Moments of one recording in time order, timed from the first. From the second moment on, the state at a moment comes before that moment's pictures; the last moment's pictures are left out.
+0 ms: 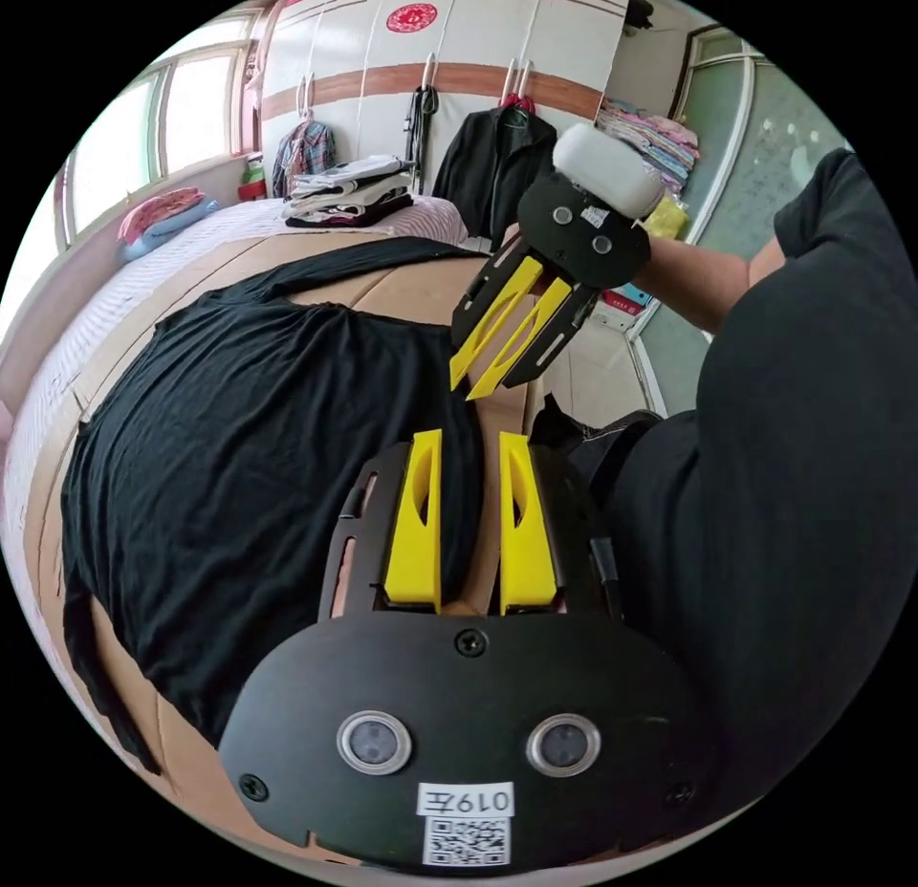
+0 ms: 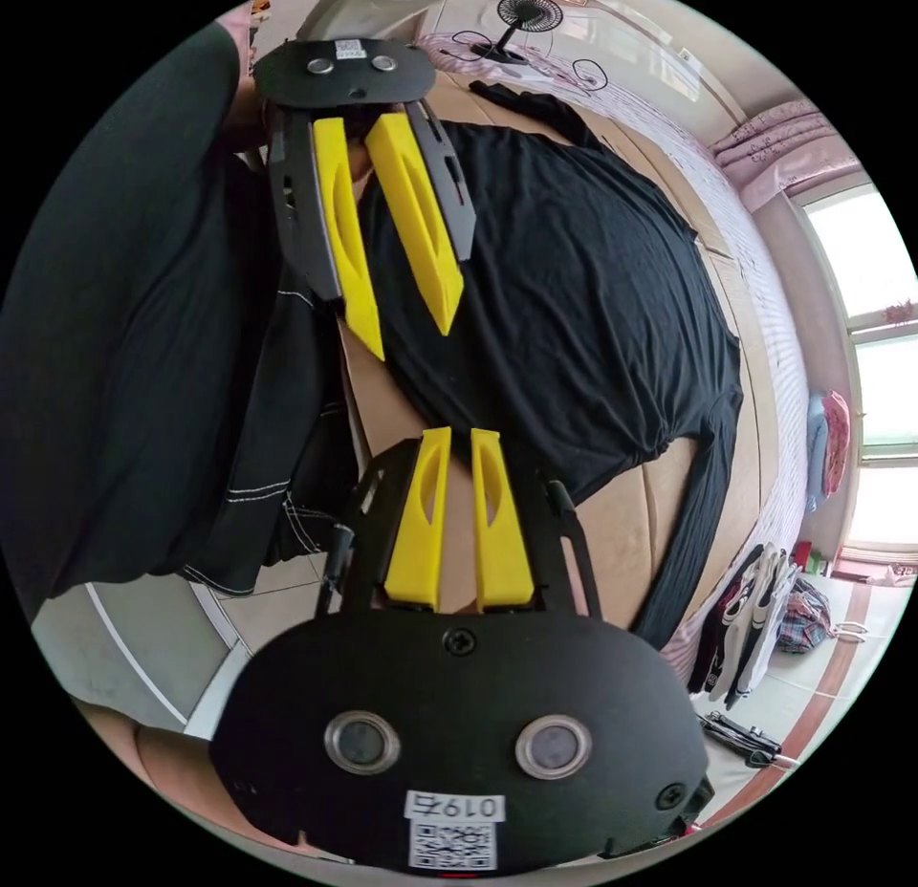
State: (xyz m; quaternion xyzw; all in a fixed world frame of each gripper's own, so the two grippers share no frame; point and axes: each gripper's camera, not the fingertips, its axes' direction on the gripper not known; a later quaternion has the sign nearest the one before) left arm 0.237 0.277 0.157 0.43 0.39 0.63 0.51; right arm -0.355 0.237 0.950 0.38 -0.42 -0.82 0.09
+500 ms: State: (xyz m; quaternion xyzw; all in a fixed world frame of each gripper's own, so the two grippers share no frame) left arm 0.299 0.310 0.125 0.42 0.34 0.65 0.53; right arm -0.334 0.240 0.919 0.33 -0.44 -0.83 0.08
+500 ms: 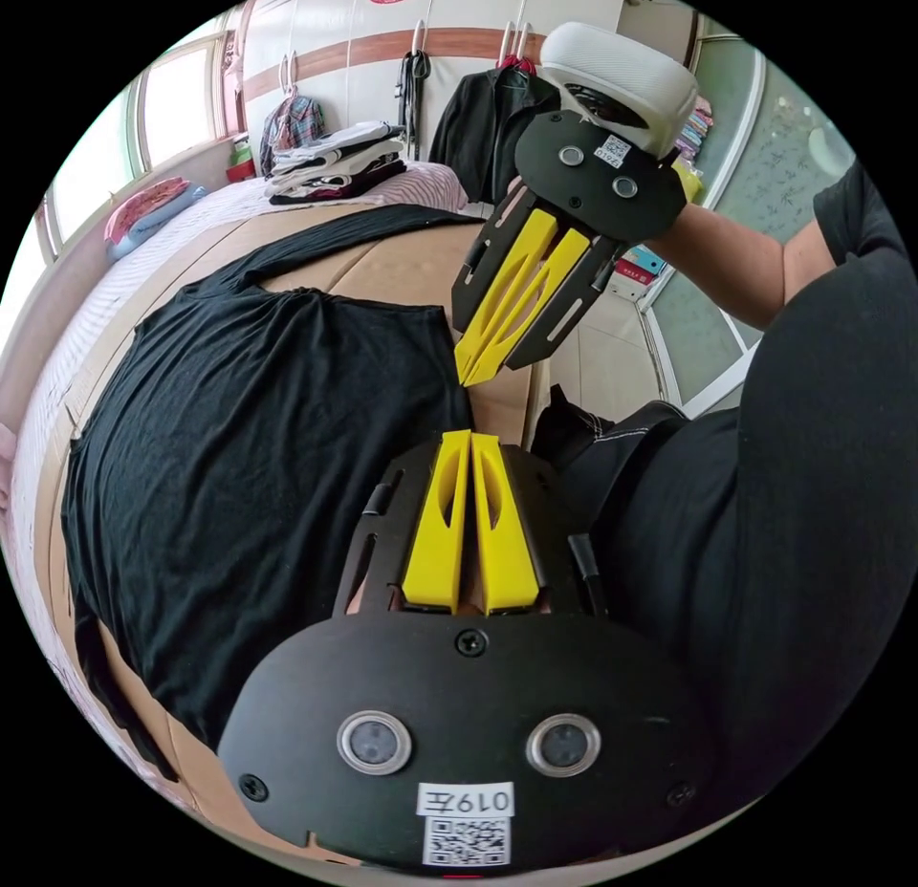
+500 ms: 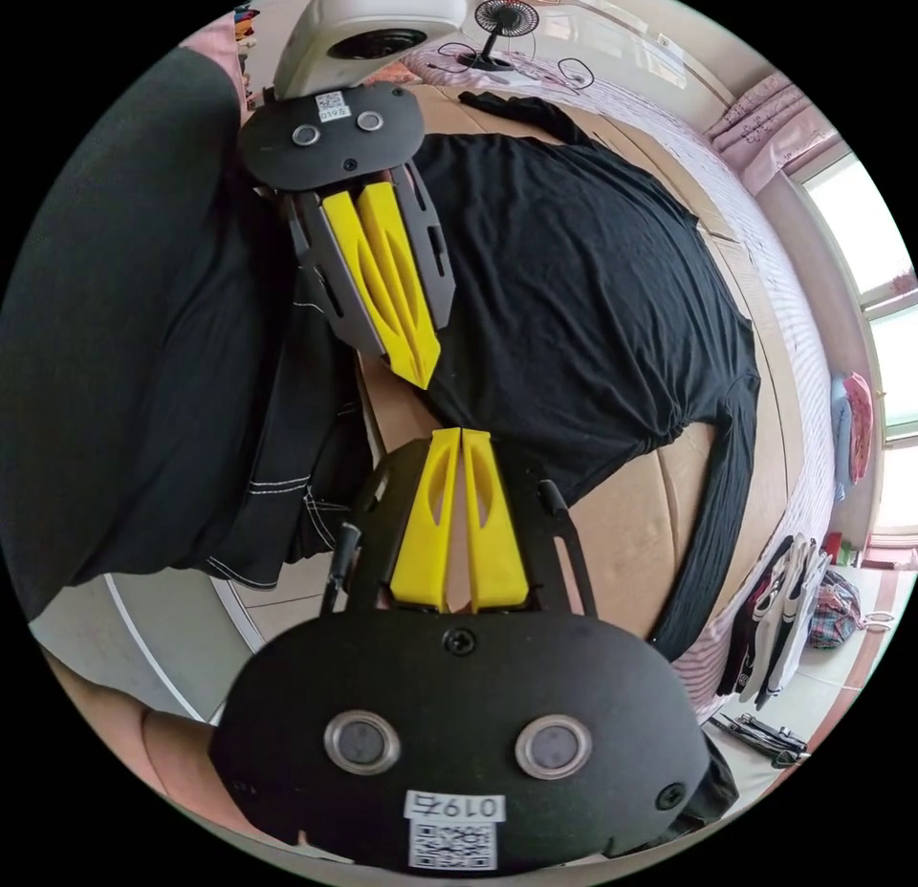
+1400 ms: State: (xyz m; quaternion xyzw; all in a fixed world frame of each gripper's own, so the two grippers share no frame) left arm 0.312 0.285 0.123 0.38 0.38 0.66 0.52; right arm -0.344 0.250 0.892 0.38 -0.38 -0.84 0.10
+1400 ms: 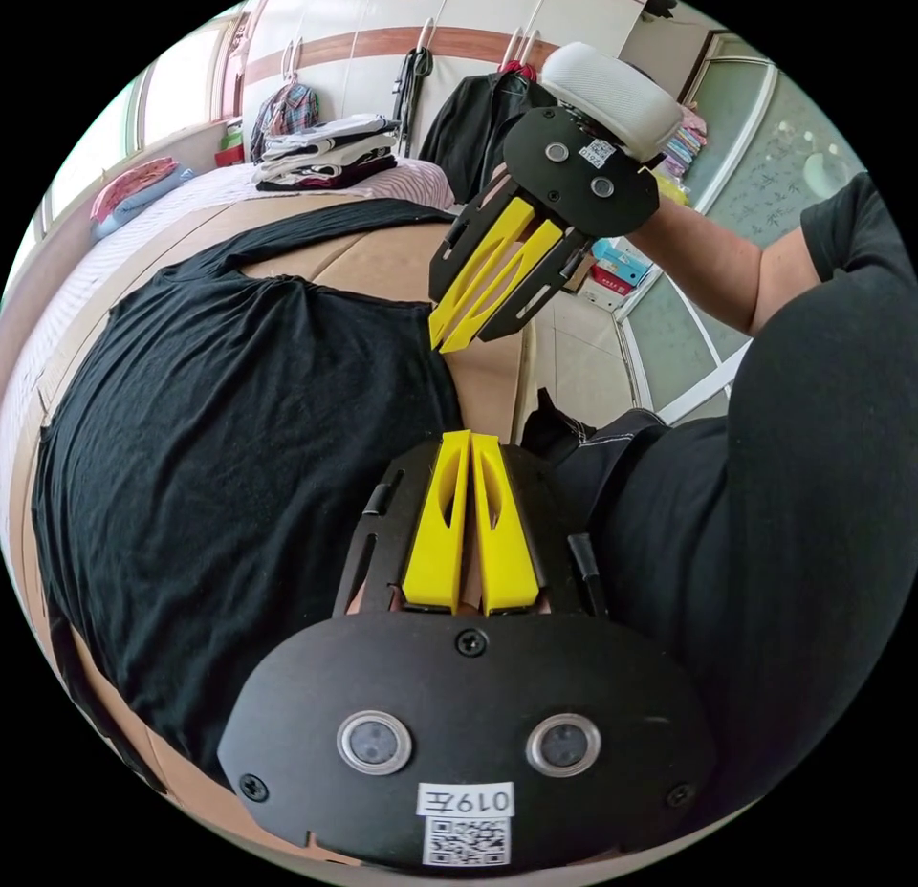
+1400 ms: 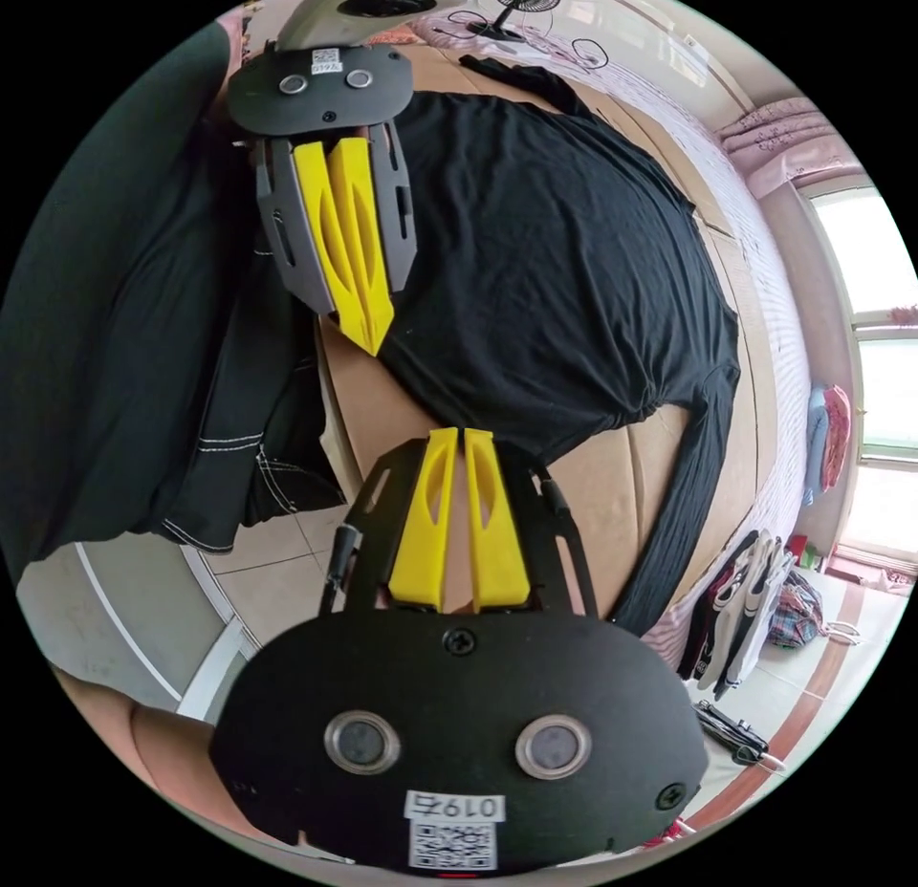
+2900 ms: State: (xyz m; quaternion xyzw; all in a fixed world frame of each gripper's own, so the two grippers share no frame) left arm -0.004 0.097 0.350 0.34 0.49 0.25 0.76; right arm -0.380 0.316 0.845 0.25 -0.52 -0.81 0.01
